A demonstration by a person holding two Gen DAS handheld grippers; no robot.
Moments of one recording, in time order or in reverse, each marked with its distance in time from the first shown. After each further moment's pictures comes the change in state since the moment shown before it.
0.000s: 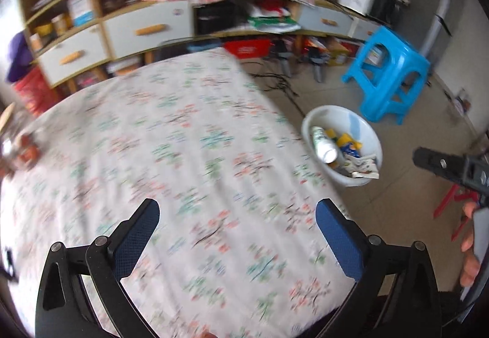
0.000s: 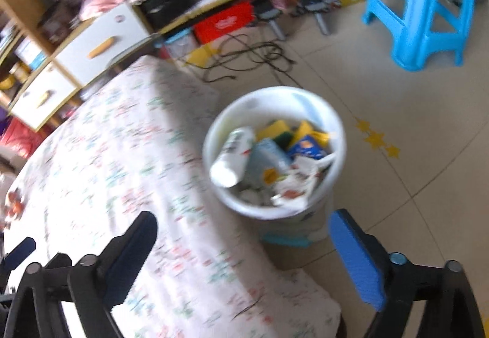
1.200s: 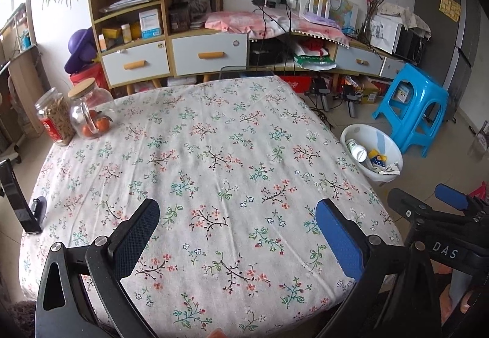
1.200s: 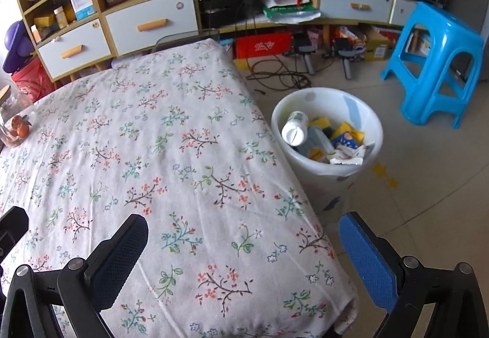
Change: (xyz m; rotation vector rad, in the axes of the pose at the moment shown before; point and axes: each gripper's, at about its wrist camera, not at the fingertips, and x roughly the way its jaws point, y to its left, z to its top) left arm -0.078 0.049 -0.095 -0.088 -0.203 0.146; right arm -0.019 0.104 -0.122 -0.240 -0.169 -0.086
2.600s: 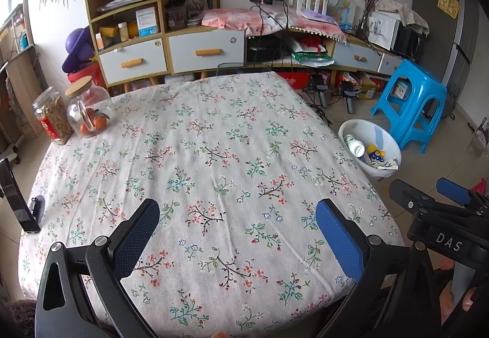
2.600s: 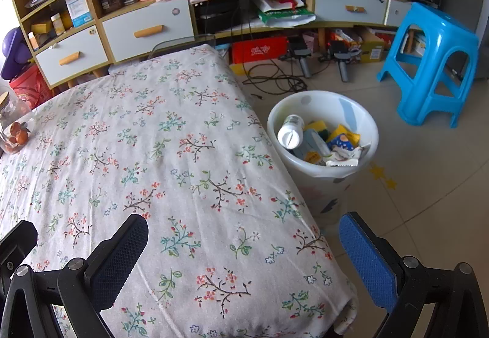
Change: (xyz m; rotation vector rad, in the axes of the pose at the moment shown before) left arm 0.002 -0.004 -0.003 0.006 0.015 -0.003; right arm -0.005 -0.002 -0.002 0.017 -0.018 -0.006
